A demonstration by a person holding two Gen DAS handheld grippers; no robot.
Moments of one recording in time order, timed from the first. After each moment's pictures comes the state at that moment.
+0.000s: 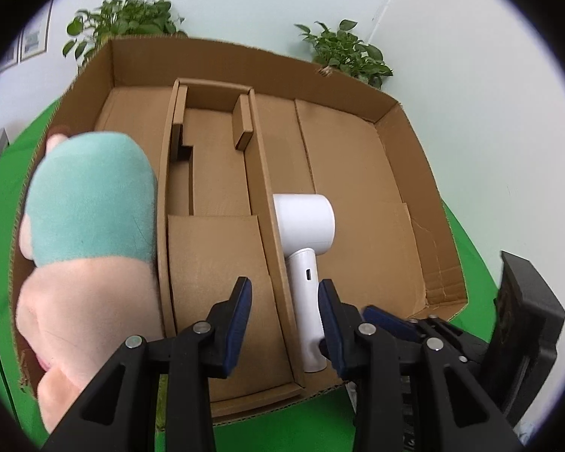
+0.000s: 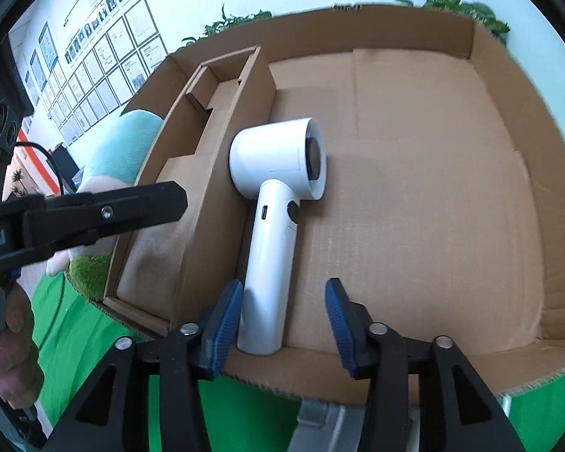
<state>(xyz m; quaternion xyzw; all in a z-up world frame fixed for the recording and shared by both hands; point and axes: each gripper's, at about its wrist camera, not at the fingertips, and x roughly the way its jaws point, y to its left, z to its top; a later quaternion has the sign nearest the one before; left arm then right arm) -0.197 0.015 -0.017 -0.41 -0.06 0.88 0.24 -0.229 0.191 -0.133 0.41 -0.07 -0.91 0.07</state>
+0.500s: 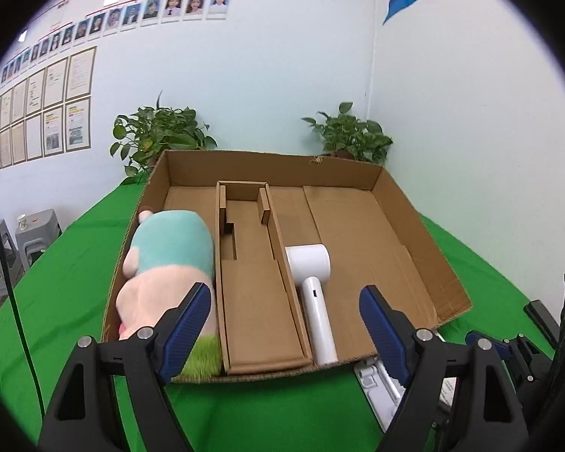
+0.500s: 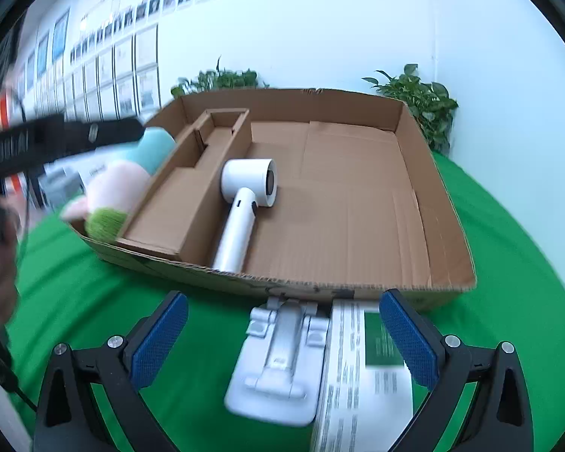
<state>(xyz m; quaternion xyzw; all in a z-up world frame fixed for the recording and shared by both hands) -0.082 -0.002 0.011 -0.22 -0.02 0.96 0.17 -0.108 0.195 -0.107 0.29 -0.01 -0.96 0.01</state>
